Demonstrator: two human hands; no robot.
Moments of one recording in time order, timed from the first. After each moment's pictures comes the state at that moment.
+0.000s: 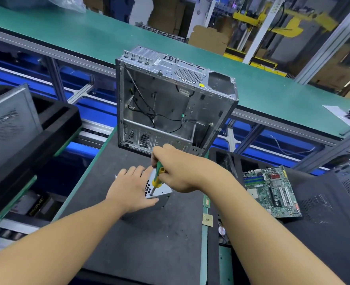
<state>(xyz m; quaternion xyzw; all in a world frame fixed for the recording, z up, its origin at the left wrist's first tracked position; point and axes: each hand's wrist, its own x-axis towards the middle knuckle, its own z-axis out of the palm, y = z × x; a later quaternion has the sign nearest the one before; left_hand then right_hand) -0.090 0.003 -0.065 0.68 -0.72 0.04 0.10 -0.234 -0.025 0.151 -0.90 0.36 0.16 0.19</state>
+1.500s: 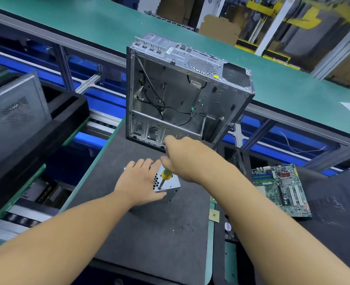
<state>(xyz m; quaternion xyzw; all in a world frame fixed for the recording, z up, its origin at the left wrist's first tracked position) -0.090 0.001 -0.067 0.68 -0.72 0.05 0.11 -0.220 -0.028 0.139 -0.89 0.42 0.12 0.08</state>
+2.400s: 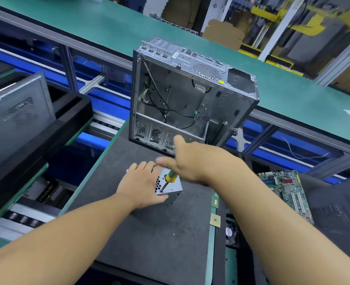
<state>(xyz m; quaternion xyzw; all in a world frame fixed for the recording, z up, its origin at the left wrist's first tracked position) -0.089 0.001 -0.067 0.69 -0.72 0.01 0.07 -0.215 -0.028 0.157 -0.87 0.43 0.22 0.12</state>
